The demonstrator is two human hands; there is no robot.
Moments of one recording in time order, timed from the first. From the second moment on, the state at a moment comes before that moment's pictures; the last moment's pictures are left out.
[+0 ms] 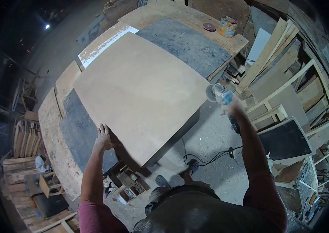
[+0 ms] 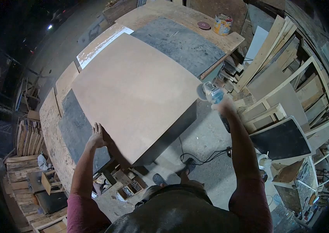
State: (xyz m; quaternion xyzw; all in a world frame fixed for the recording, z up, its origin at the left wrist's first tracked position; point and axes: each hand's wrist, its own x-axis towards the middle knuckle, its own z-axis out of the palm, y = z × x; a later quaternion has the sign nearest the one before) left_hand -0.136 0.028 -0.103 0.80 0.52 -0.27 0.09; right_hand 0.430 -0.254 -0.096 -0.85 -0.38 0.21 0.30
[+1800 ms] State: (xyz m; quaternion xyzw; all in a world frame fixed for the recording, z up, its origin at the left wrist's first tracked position) left_hand -0.153 0.012 -0.089 0.81 0.54 -0.20 0.15; right_hand 0.020 -0.299 -0.089 -0.74 -0.61 0.24 0.14
